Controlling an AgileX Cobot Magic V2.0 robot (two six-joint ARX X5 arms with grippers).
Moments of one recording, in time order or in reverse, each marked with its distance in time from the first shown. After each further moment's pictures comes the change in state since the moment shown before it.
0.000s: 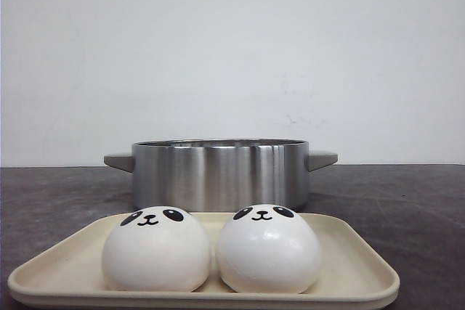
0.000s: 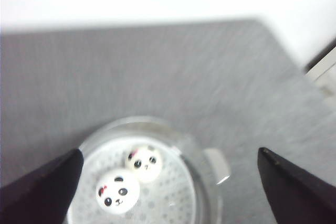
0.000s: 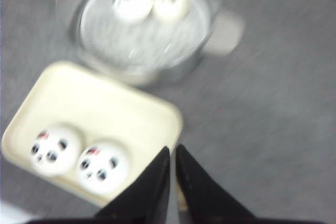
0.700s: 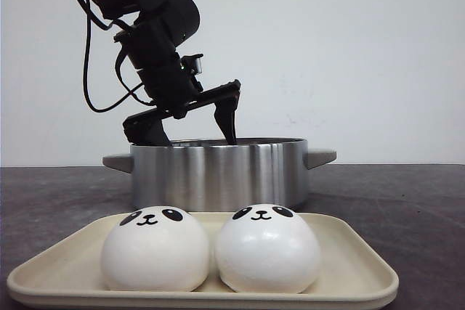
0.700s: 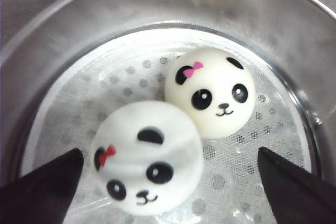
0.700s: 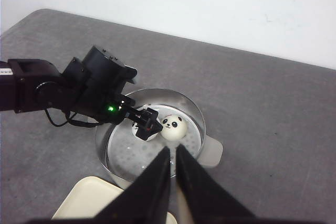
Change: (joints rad) left arm 0.031 0.562 -0.204 0.287 0.022 -0.065; right arm 0.020 -0.022 0.439 -0.004 0.157 -0.150
